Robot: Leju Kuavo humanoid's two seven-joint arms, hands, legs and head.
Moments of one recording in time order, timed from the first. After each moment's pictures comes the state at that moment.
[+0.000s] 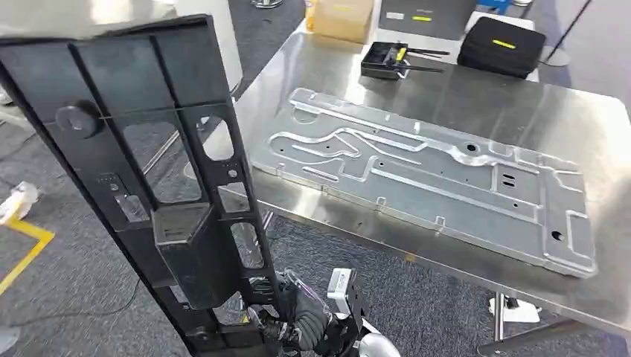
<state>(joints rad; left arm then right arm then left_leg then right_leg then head) -0.09 -0.17 1.20 -0.22 -0.93 0.07 0.01 -0.17 0.10 0.78 -1.47 -0.34 0.39 -0.42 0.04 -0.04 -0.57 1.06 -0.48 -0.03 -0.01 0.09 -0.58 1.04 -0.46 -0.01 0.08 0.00</state>
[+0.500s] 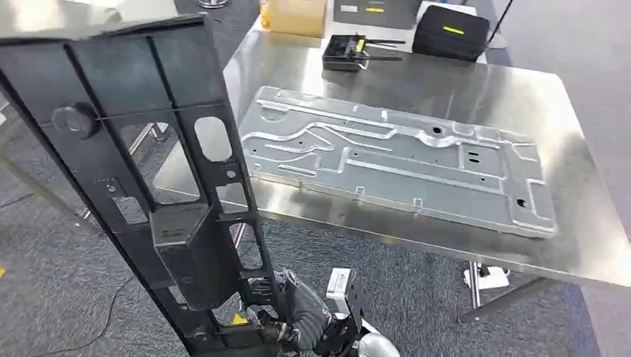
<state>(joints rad) -0.09 -0.17 1.20 -0.22 -0.93 0.07 0.02 -0.18 0.10 0.78 -1.47 -0.35 0.39 -0.42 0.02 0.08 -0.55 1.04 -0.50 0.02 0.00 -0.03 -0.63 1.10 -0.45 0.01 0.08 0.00</state>
